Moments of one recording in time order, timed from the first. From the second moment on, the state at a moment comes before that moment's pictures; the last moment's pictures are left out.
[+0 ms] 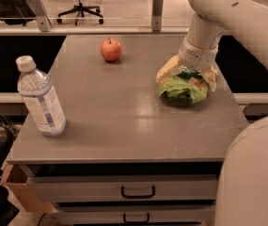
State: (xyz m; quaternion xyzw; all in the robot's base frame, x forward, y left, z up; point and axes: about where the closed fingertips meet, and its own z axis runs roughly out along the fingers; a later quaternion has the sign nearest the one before) arm 0.628 -0.177 0.835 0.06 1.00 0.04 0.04
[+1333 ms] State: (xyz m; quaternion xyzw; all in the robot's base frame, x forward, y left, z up) arm 0.632 -0.176 0.835 0.06 1.00 0.05 0.04
